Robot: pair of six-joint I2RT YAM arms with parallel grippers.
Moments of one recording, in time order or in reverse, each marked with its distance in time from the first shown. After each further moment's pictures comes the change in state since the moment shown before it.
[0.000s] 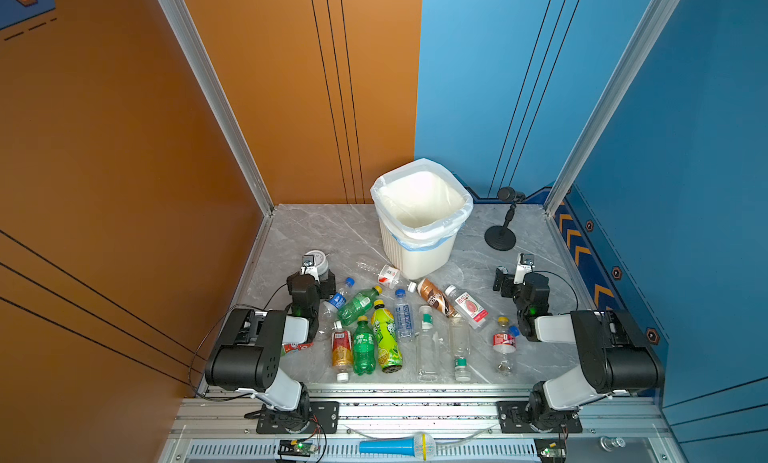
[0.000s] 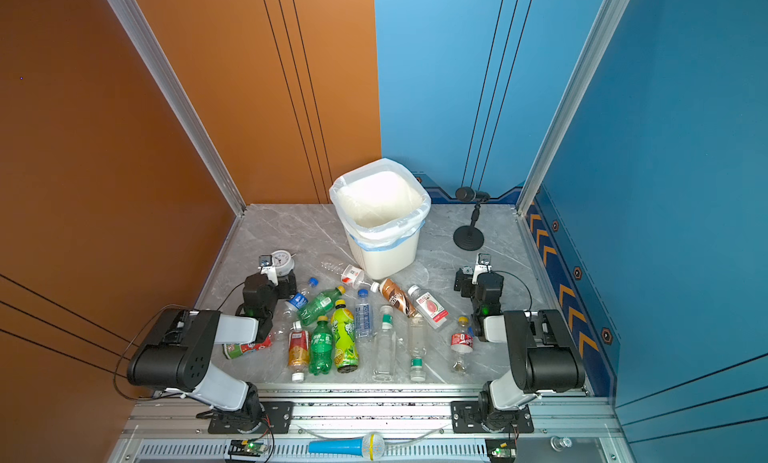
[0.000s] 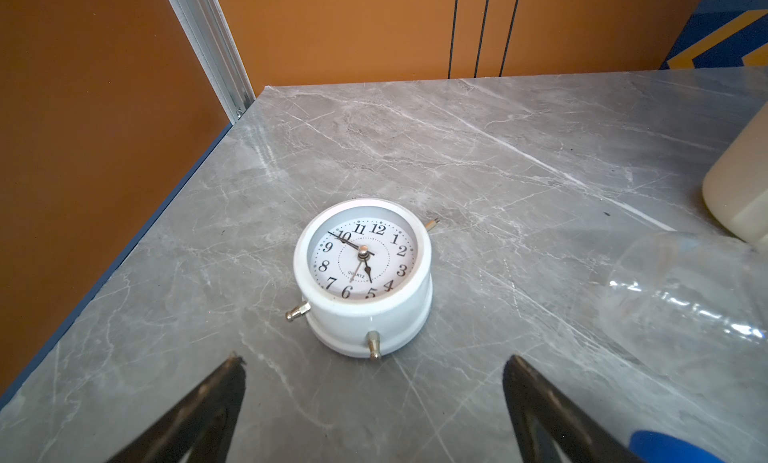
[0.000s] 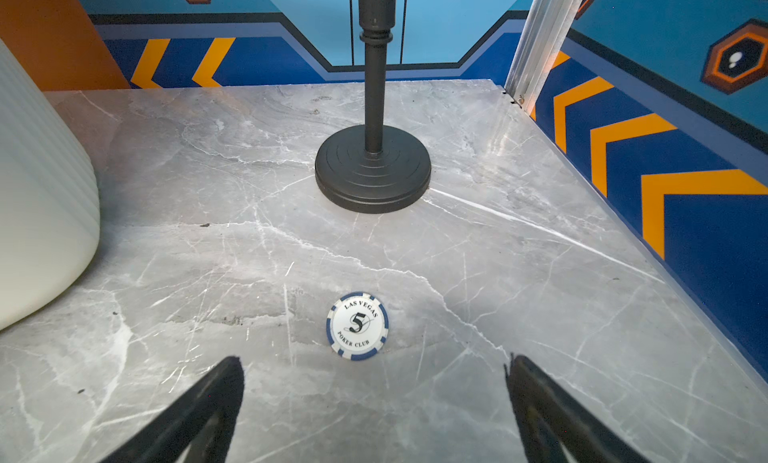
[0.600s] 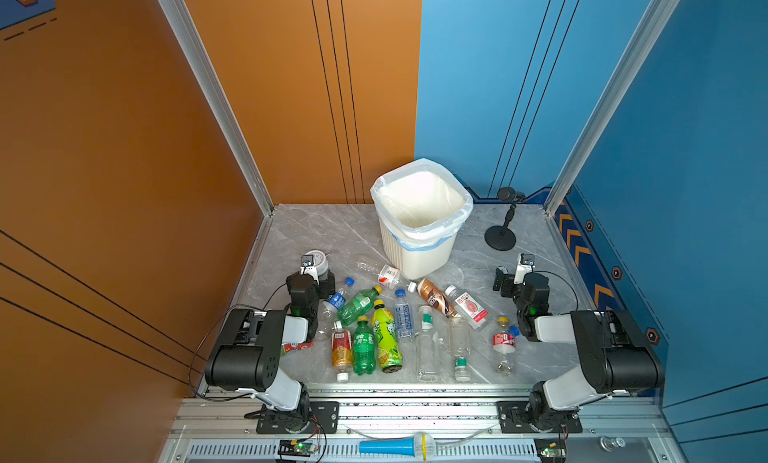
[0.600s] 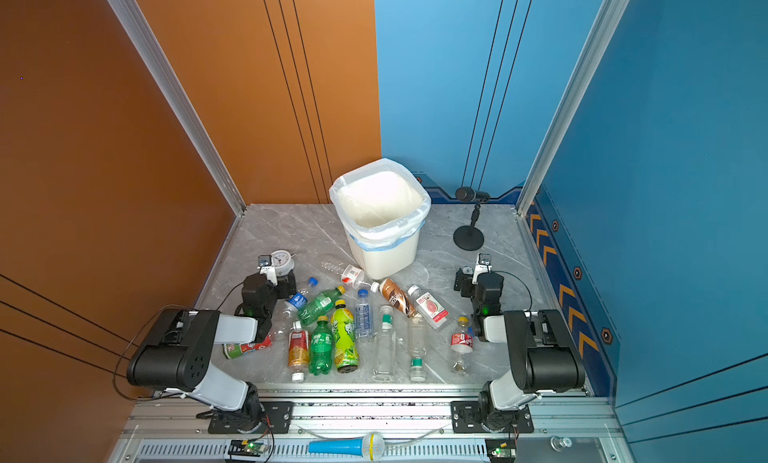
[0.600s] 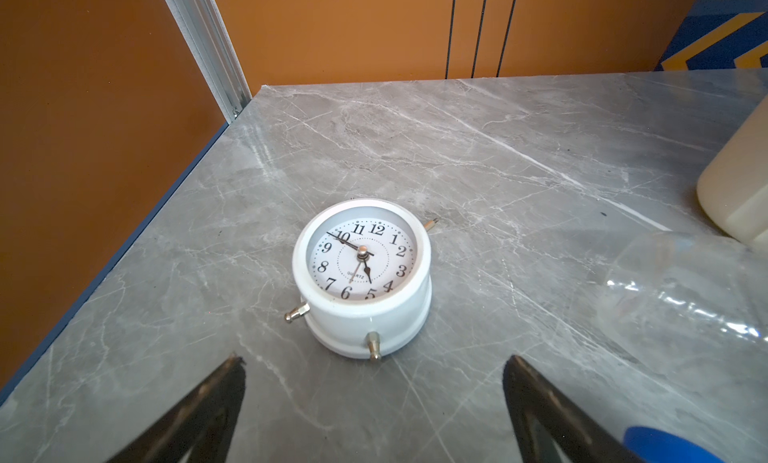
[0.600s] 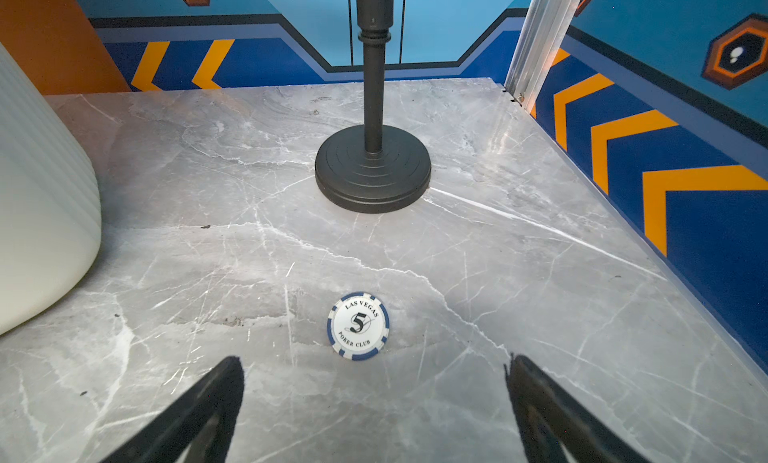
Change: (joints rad) left arm 0.013 0.000 0.000 0.000 0.026 -0.001; right arm 0.000 0.000 0.000 0.000 0.000 0.011
